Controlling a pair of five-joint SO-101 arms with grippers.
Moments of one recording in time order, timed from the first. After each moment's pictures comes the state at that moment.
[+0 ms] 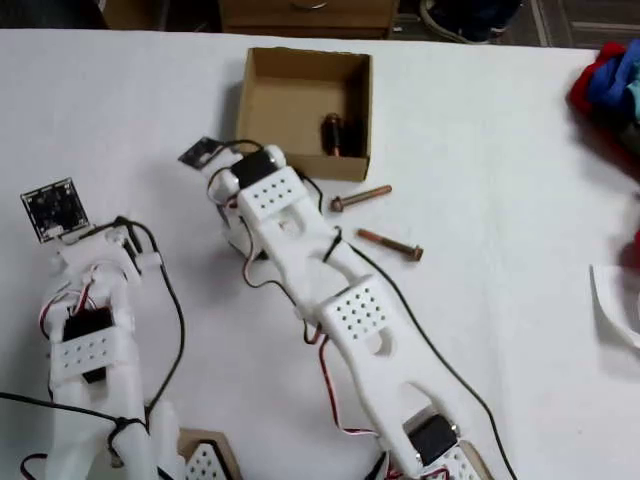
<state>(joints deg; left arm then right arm) -27.3 -44.7 75.1 13.1 6.5 -38.9 67.9 -68.8 100.0 16.7</state>
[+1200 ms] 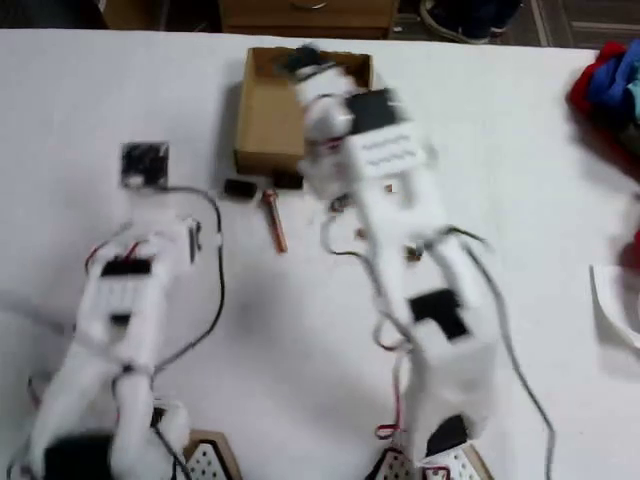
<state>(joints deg) -9.3 -20.8 53.0 31.1 1.1 -19.0 17.2 -32.7 98.9 15.3</state>
